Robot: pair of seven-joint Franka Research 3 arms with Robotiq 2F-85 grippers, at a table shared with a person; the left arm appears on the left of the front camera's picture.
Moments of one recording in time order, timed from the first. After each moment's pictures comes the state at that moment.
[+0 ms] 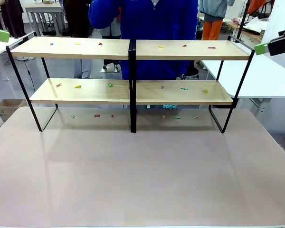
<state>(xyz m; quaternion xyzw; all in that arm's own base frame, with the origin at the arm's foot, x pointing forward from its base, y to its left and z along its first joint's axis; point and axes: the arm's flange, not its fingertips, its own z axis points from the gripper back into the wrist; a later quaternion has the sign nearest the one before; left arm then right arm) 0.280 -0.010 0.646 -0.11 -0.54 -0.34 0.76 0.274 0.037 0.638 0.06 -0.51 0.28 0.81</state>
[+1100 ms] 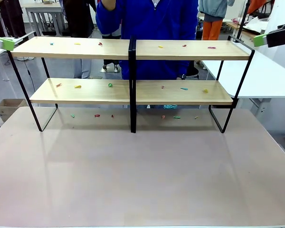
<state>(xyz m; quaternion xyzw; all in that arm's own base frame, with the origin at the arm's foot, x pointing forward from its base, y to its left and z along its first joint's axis) 0.292 -0.009 0.632 -0.11 -0.52 -0.34 0.78 0.278 0.037 0.642 0.08 -0.53 0.26 0.81</state>
